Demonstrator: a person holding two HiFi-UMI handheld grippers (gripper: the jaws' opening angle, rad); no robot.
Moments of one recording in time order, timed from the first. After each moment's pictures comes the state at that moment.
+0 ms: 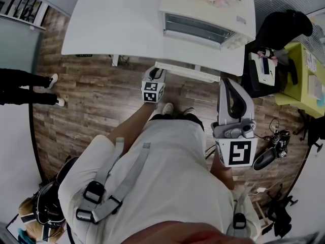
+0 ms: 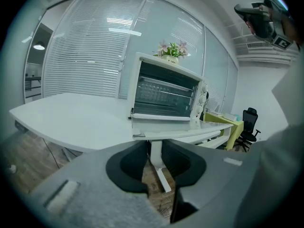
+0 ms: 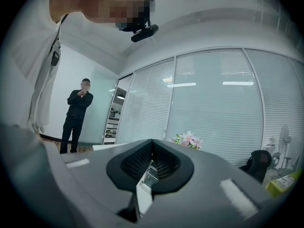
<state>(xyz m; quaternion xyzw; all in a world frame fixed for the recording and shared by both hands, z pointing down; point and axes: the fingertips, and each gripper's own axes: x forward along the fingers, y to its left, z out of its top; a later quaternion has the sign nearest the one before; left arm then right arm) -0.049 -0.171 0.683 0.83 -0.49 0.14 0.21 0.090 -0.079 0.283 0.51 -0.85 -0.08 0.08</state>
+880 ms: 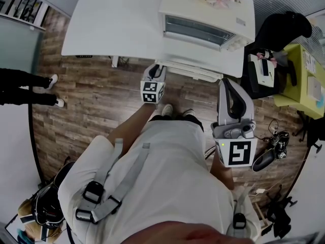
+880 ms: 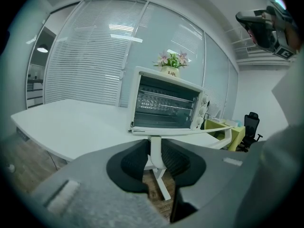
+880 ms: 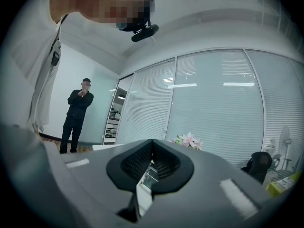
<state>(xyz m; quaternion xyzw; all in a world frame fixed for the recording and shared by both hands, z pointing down) -0.047 -0.183 0.641 0.83 -0.51 0.11 0.19 0.090 -0.082 0.280 0.51 -0.85 -0.09 0.08</state>
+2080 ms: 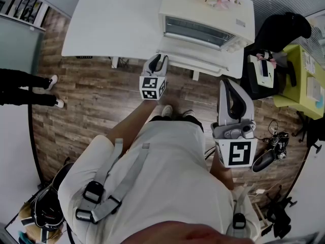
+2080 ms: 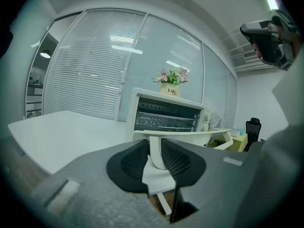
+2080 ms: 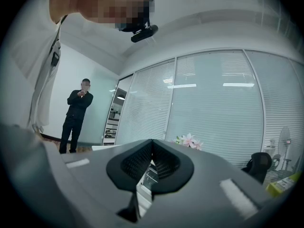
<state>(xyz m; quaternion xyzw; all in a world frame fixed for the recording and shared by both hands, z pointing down) -0.046 -0.214 0.583 0.84 -0.52 0.06 0.15 0.086 -0.083 0.278 0.51 -0.85 -0.09 0.08</state>
